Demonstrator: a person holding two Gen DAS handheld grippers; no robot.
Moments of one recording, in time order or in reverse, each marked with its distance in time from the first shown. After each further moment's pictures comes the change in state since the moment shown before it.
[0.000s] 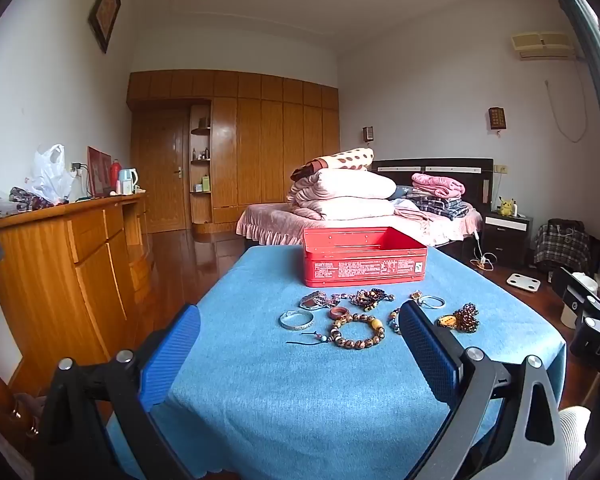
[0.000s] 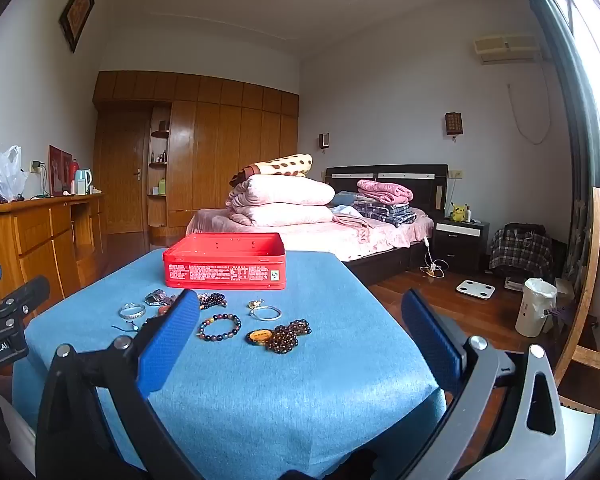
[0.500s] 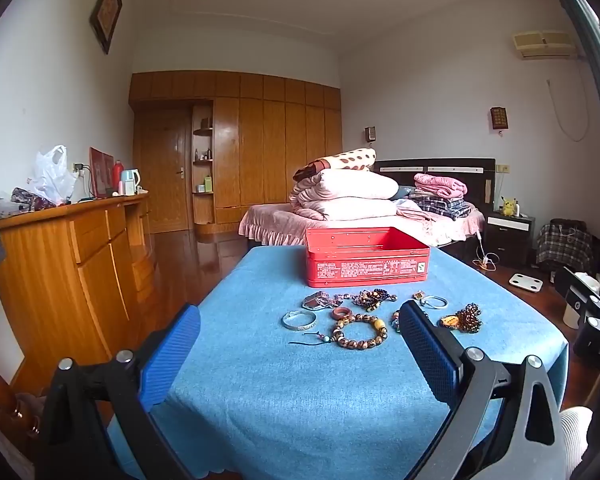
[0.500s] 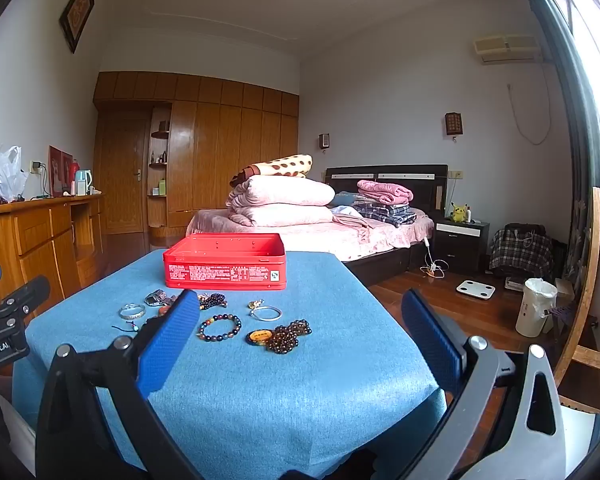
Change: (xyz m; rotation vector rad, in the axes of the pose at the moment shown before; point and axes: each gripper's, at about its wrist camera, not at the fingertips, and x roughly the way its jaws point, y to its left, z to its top) left arm 0.002 0.005 -0.003 0.002 -0.001 0.005; right arm 0.000 0.000 0.000 0.001 -0.004 -0.001
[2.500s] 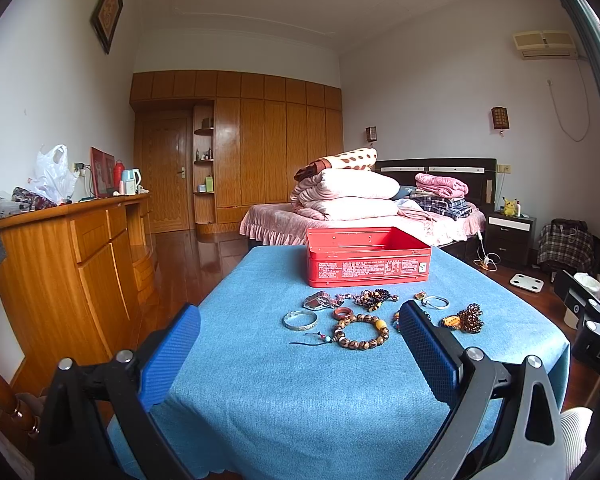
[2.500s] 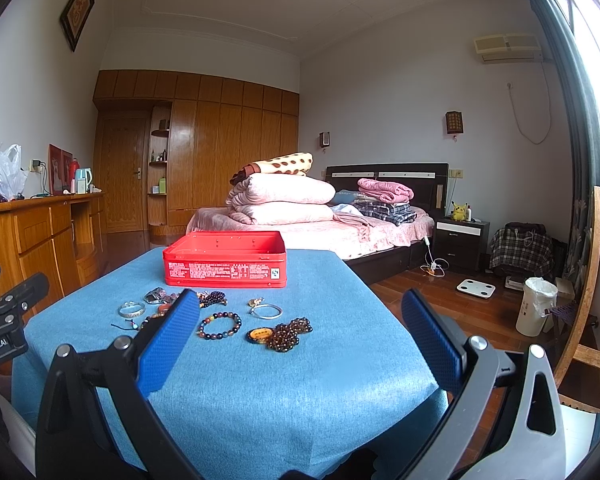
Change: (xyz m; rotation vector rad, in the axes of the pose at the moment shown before) left arm 0.000 -0.003 0.001 0.004 0.000 0.003; right arm 0.001 0.000 -0.001 0.001 0.002 0.001
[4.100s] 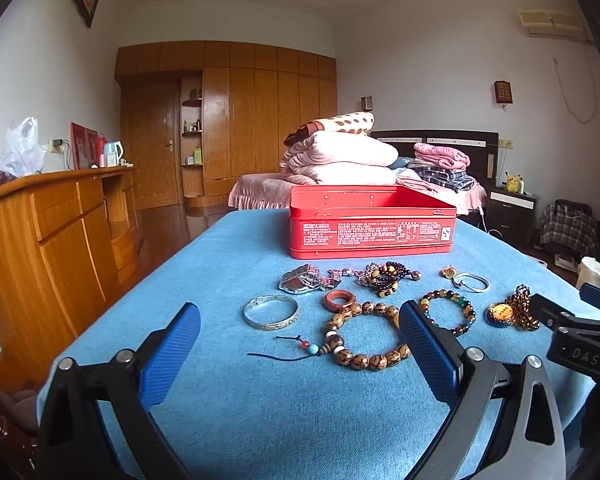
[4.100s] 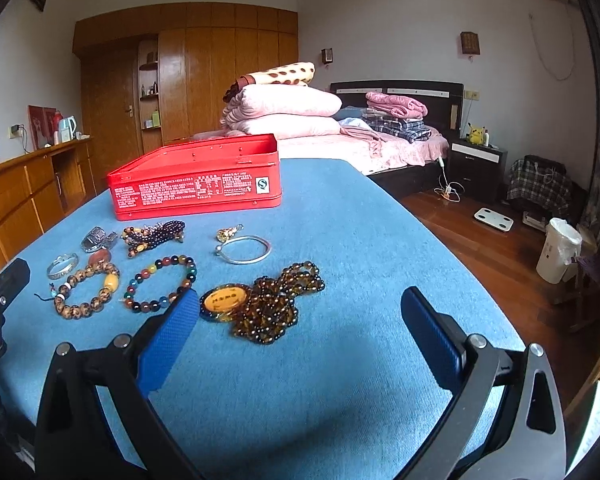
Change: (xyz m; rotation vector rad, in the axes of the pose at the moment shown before) left arm 0.127 -0.021 -0.028 -0.003 0.109 -0.029; right arm 0.160 -0.002 -0.045 0.026 0.313 0.025
